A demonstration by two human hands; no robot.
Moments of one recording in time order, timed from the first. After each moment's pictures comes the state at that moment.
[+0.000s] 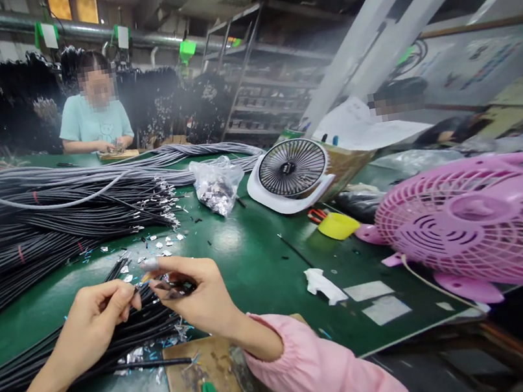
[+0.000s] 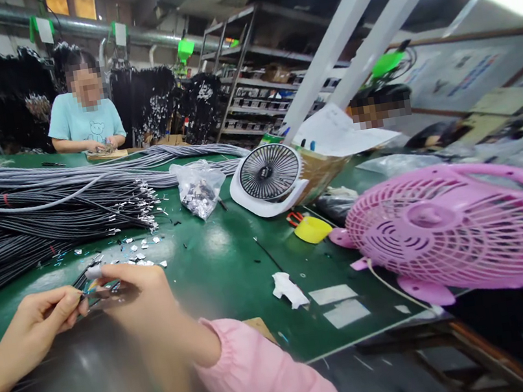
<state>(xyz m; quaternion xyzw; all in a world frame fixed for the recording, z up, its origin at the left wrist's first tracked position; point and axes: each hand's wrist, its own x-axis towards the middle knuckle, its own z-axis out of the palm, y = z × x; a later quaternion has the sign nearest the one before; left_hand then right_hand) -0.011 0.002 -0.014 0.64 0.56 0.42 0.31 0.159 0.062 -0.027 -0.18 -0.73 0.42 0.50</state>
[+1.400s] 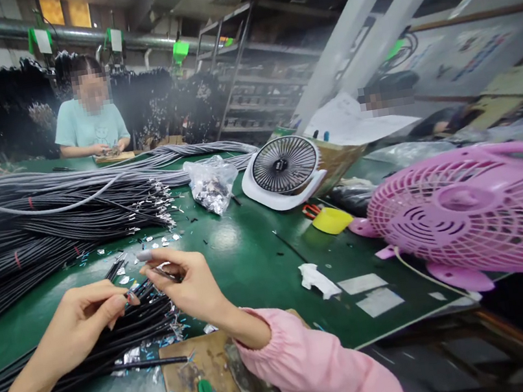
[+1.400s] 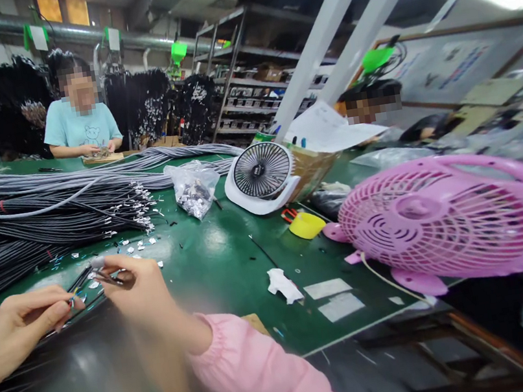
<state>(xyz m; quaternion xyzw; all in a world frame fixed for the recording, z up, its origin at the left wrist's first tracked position) -0.022 0.002 -0.002 0.68 0.53 0.41 0.30 0.154 0.067 -0.023 -0.28 -0.69 0.49 0.45</state>
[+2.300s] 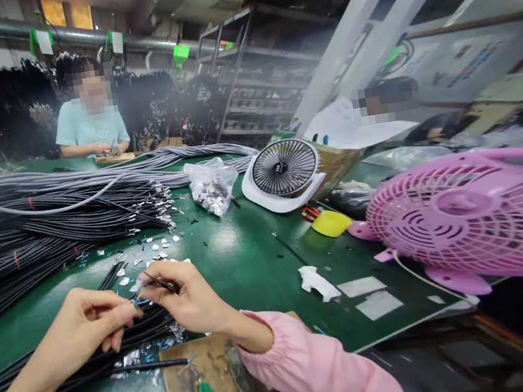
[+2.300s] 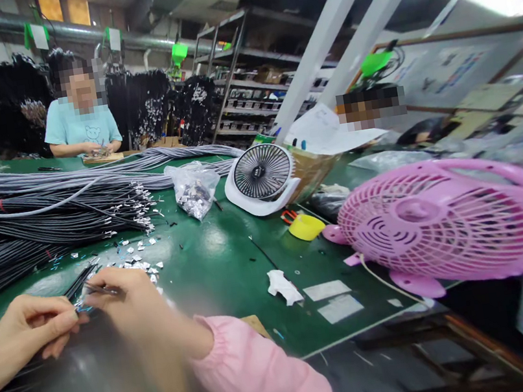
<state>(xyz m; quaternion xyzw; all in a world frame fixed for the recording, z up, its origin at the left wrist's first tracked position) -0.015 -0.003 0.001 0.60 0.54 0.38 0.45 0.155 0.062 -0.012 -0.22 -0.75 0.48 0.40</state>
